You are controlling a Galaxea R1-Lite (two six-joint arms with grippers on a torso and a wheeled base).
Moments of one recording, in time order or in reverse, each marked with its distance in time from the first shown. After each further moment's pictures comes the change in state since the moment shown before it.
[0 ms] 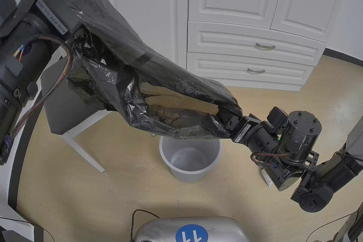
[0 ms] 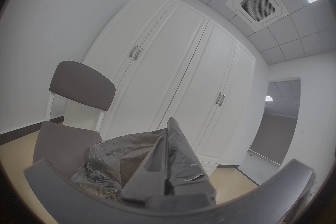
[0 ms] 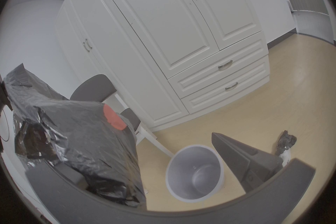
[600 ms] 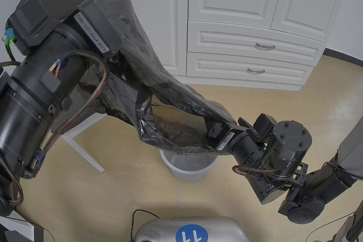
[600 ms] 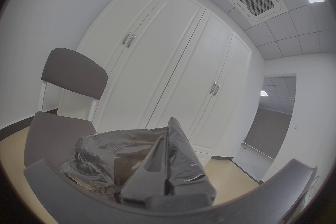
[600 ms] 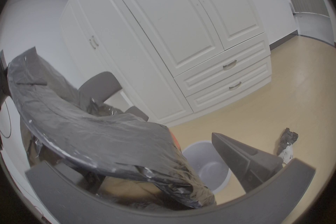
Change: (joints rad) left arm -0.044 0.089 -0.006 -0.008 -0.012 -0.028; right arm 0.127 0.038 -0.046 -0.018 -0.138 -0.032
